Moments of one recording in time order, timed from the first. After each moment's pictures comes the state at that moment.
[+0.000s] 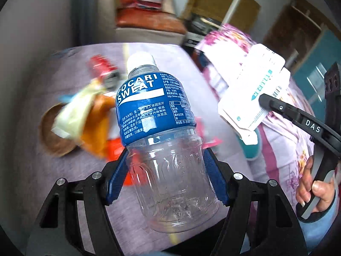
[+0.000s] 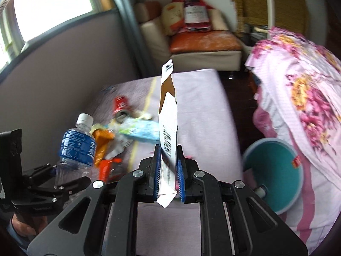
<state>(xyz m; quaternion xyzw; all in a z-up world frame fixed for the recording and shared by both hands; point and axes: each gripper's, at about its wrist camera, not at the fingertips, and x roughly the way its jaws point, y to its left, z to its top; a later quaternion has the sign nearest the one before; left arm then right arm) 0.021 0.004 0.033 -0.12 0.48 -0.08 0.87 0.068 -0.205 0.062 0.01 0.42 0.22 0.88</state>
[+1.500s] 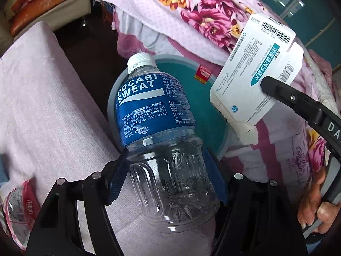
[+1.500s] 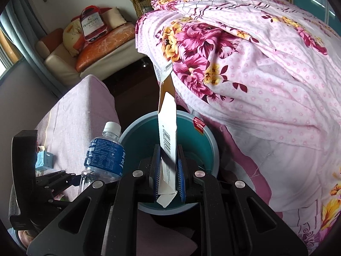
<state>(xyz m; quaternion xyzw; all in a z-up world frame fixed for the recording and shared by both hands) 0.169 -0.283 -0.084 0.04 0.60 -0.25 0.76 0.111 -0.457 -0.025 0.14 0.46 -0.01 0.88</state>
